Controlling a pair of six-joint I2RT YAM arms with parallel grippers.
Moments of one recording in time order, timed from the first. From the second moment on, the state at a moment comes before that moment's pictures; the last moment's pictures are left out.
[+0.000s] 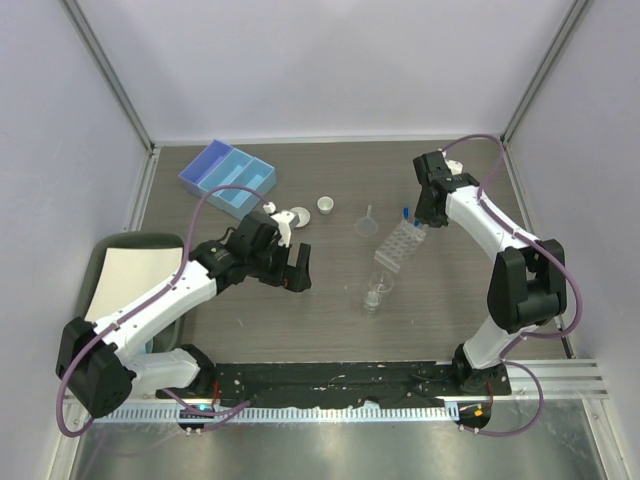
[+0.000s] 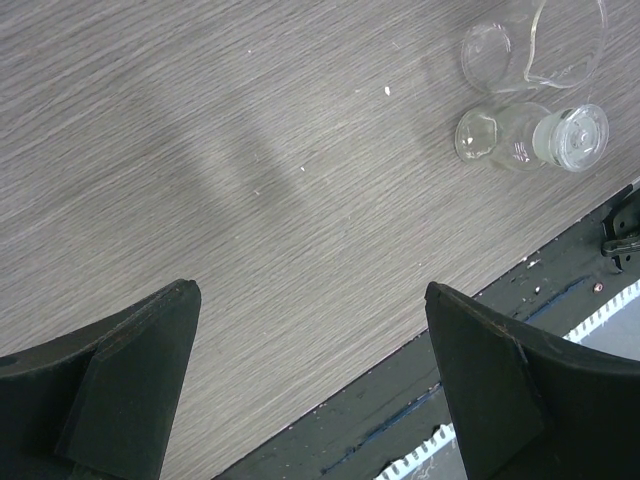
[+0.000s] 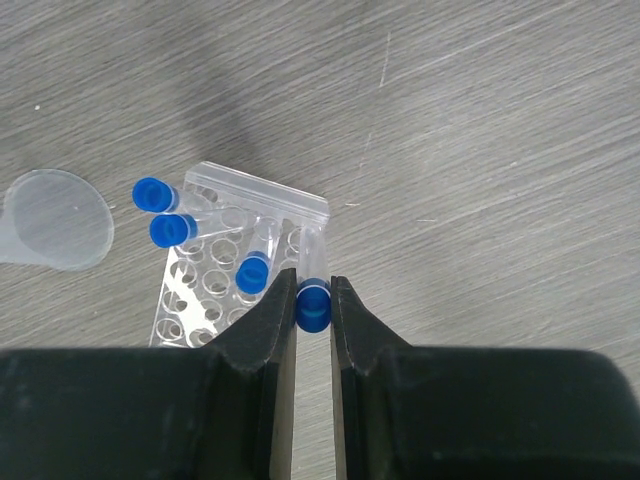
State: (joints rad) left arm -0.68 1.18 0.93 -0.61 0.14 -0.37; right arm 0.24 1.65 1.30 -0.75 0.35 0.53
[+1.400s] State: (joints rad) left arm -0.68 1.18 0.93 -0.62 0.14 -0.37; right arm 0.24 1.63 1.26 -0.71 0.33 0.49
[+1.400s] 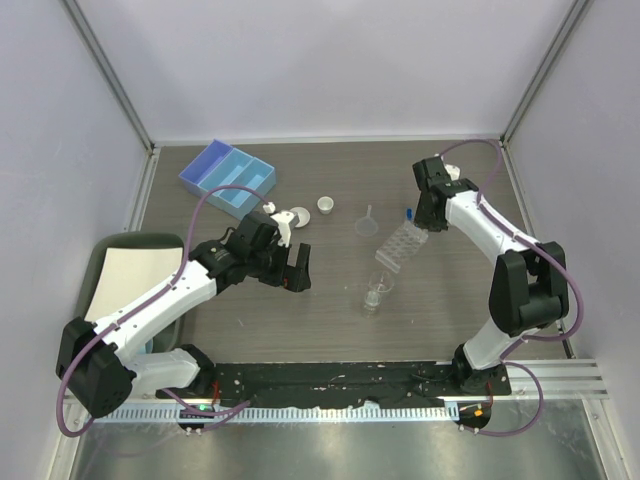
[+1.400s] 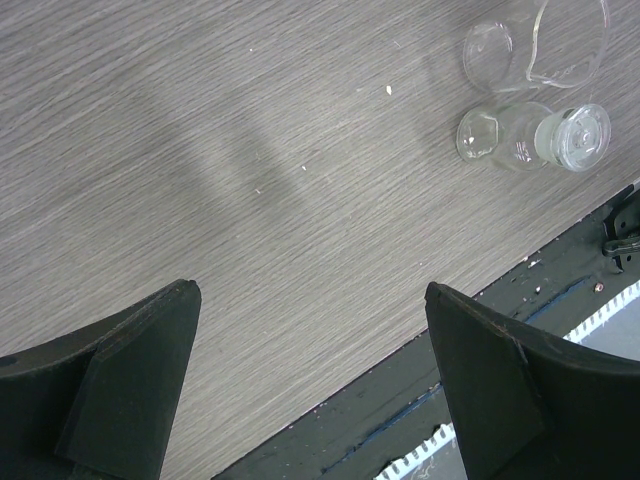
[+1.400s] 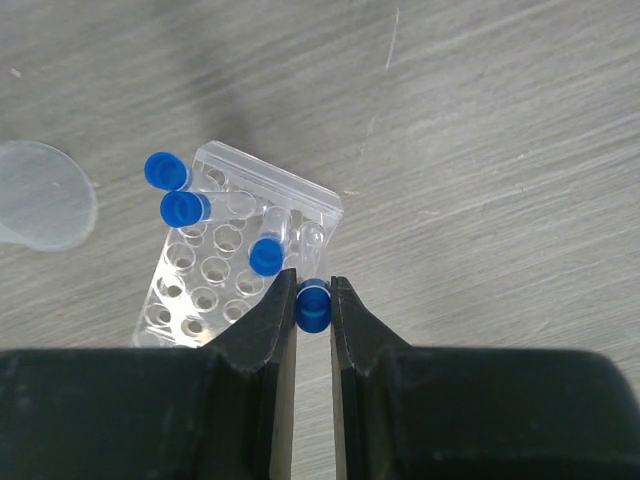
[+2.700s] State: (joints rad) left arm -0.68 1.19 0.93 -0.62 0.14 -0.37; right arm 0.29 1.57 1.23 -0.81 0.32 0.50
